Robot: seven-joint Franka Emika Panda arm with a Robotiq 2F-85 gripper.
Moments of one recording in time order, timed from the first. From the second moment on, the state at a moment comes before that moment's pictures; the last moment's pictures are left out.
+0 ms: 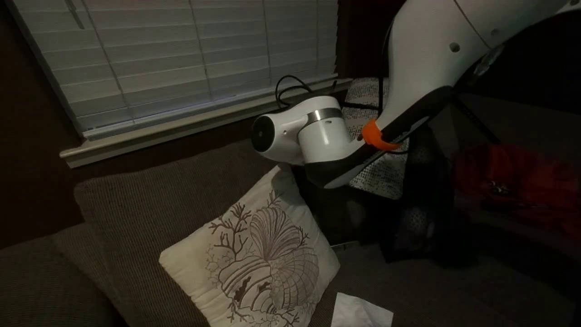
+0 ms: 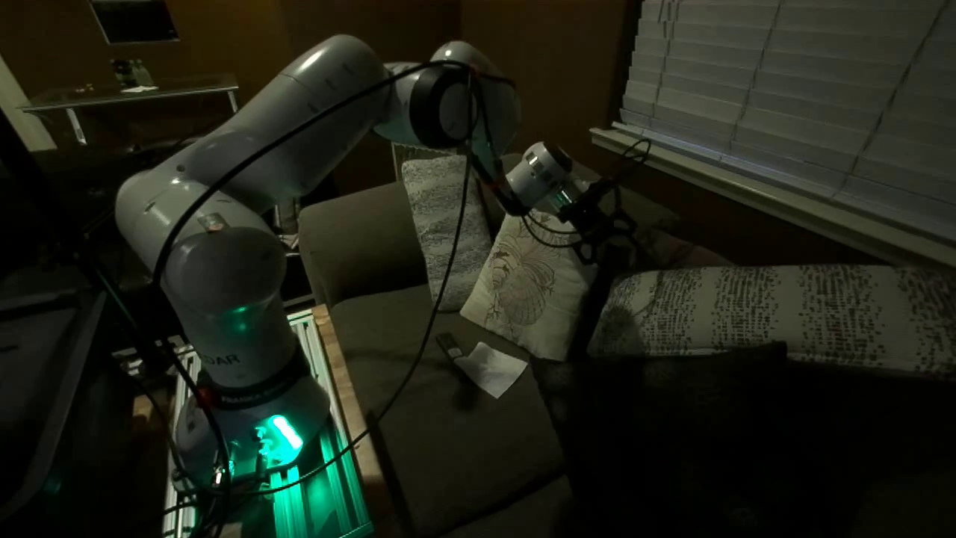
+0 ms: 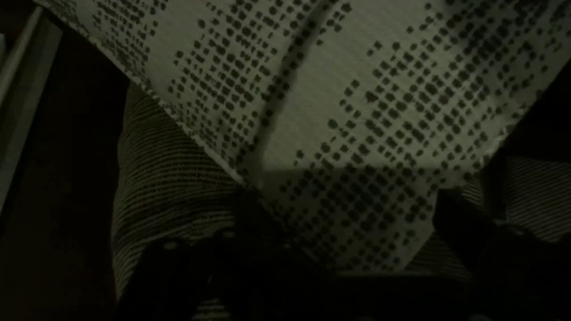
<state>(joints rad) 0.37 1.07 -0.09 -1.21 -1.06 1.95 -0.14</state>
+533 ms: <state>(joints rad) 0.28 1.18 -0.01 -1.11 -1.02 2.06 -0.07</state>
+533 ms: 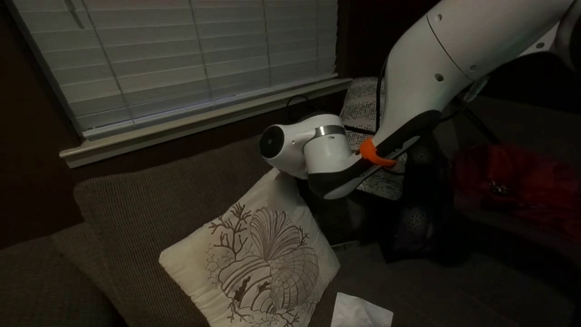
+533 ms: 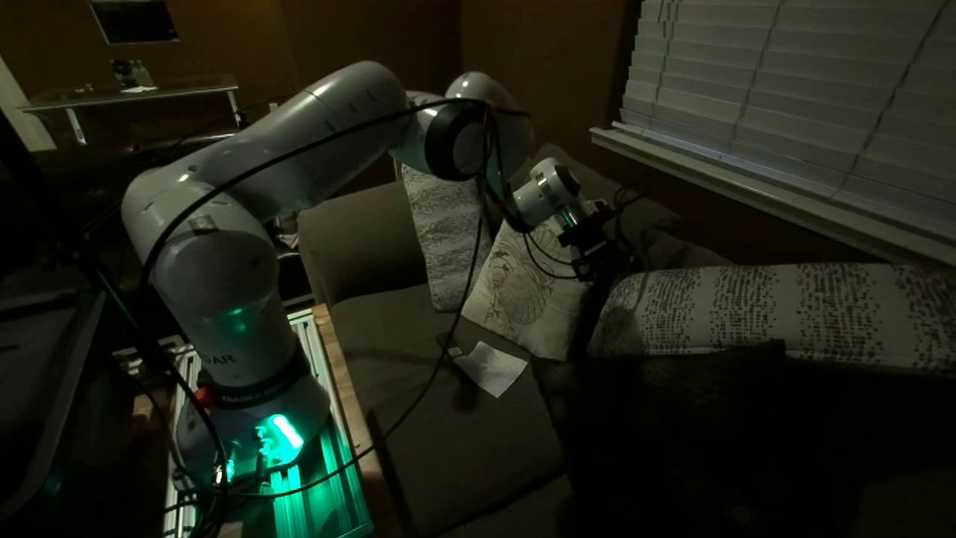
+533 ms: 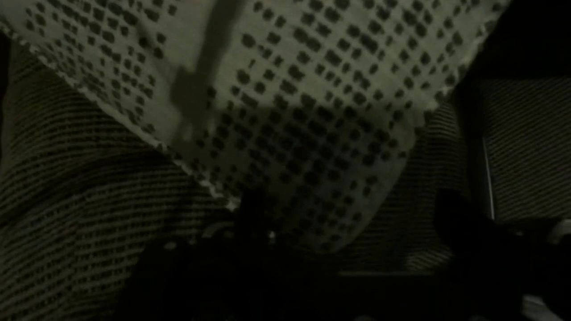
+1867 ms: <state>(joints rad) 0.43 1.24 -0.19 -1.05 -1.08 1.91 0.25</state>
